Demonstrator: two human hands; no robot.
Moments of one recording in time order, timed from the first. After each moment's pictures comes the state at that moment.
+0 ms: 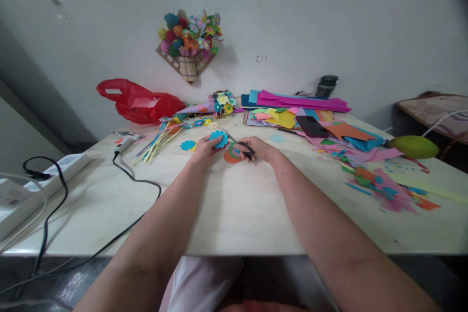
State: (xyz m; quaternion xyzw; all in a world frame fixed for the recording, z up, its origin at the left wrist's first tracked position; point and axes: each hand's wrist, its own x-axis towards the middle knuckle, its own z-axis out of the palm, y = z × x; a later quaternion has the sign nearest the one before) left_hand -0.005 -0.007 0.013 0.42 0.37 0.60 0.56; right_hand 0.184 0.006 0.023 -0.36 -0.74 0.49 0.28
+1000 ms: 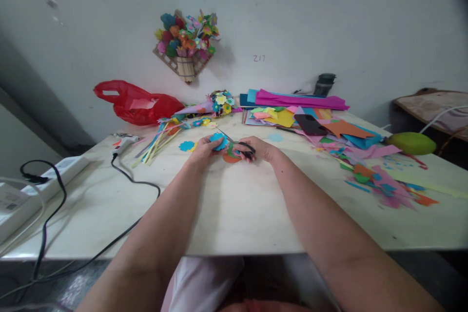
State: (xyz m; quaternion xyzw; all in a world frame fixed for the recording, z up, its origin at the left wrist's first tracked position) left_hand -0.011 -0.008 0.011 0.52 0.36 0.54 0.56; right_hand 0.188 0.004 0.026 -0.34 -0.75 0.51 0.26
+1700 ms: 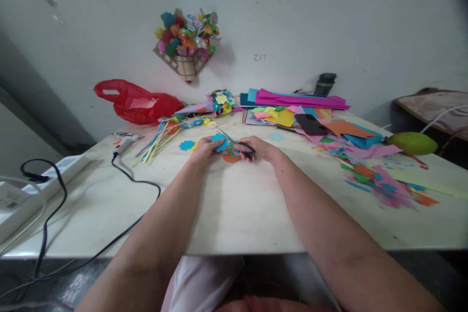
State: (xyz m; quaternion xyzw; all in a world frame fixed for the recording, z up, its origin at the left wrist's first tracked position) left_hand -0.011 -0.005 0.006 0.50 0.37 0.54 0.56; right_hand 0.186 0.005 0.025 -0.35 -0.74 0.51 0.26
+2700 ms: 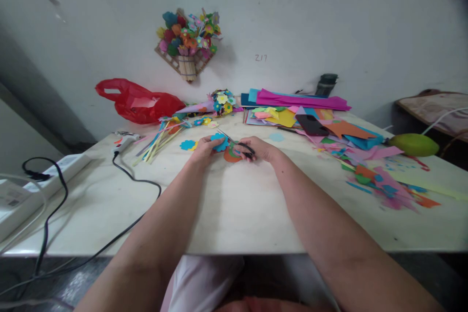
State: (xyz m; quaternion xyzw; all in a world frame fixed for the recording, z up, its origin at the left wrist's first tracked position) left_hand -0.011 -0.003 0.006 0.48 0.38 0.57 0.56; right_hand 0.184 0.005 0.024 -0.36 -0.75 0.50 0.25
